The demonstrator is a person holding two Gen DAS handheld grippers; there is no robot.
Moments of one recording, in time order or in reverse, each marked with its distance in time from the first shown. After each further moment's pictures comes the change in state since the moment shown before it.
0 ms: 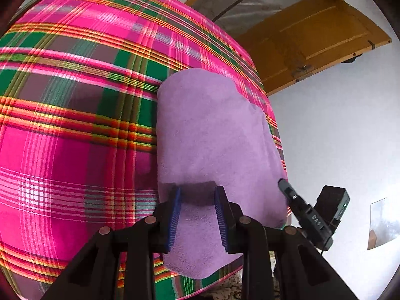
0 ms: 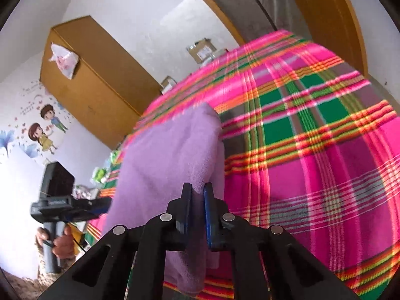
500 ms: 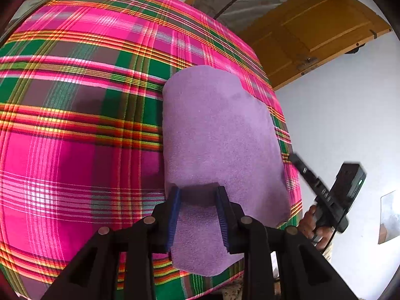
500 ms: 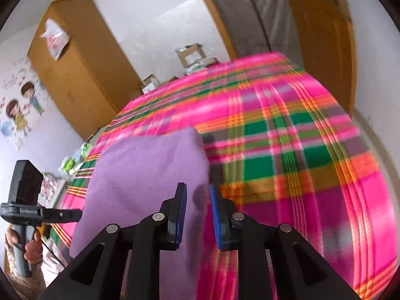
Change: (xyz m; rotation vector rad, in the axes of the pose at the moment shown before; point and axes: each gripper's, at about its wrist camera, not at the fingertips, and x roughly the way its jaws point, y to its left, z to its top) left arm 0.002 -0.001 -0.001 0.037 0.003 0.065; right arm 0.018 0.022 0.030 -0.193 -0.012 -0.174
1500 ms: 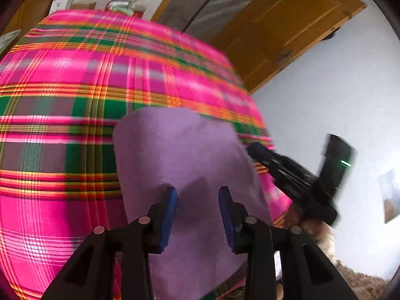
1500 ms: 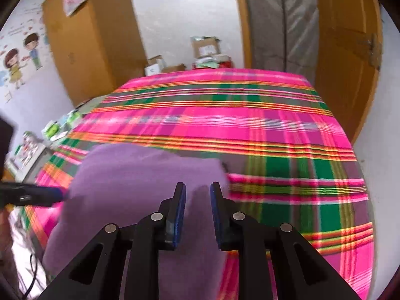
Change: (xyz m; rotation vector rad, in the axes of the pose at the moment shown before) left arm 0.012 -0.042 0.037 0.156 -0.034 -0.013; right arm 0.055 0.041 0.030 -0.234 0.065 -0.082
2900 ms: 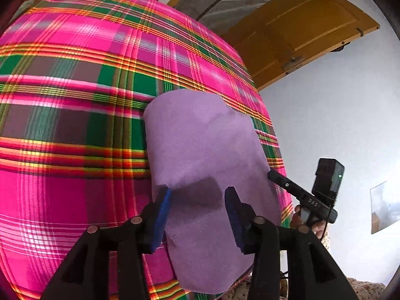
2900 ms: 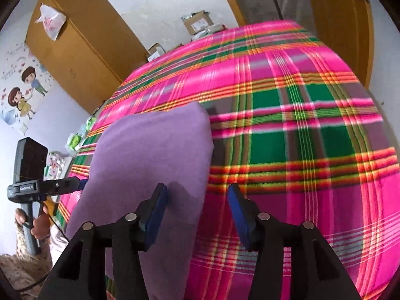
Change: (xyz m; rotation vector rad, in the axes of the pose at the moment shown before) left arm -0.010 0.054 -0.014 -0.117 0.036 -0.108; right arm -0.002 -0.063 -0.046 0.265 0.146 0.195
